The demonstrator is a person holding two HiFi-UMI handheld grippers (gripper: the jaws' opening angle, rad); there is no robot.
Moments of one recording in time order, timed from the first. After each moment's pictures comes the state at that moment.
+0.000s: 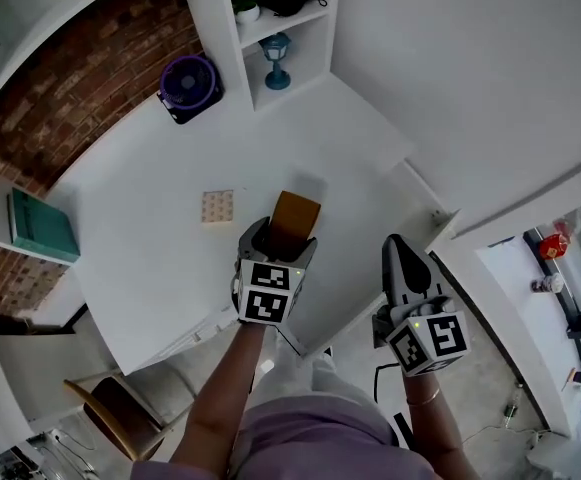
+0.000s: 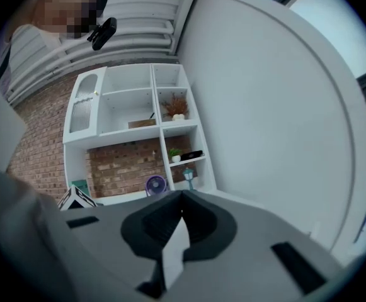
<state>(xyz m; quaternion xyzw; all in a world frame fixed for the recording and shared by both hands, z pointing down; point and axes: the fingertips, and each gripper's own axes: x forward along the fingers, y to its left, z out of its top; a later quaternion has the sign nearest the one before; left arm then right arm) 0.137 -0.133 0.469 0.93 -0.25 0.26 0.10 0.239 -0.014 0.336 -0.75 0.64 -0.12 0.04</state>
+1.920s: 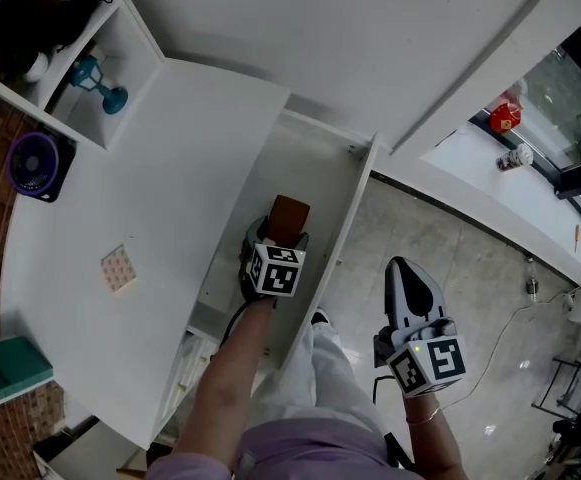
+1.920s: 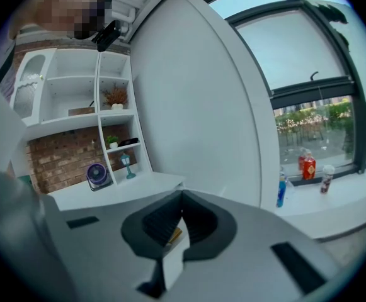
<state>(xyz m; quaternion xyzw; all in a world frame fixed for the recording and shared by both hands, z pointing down) 0.317 -0.026 0.672 0.91 -0.04 0.41 0.05 0.335 0.146 0.425 -0.89 0.42 -0.20 0.03</state>
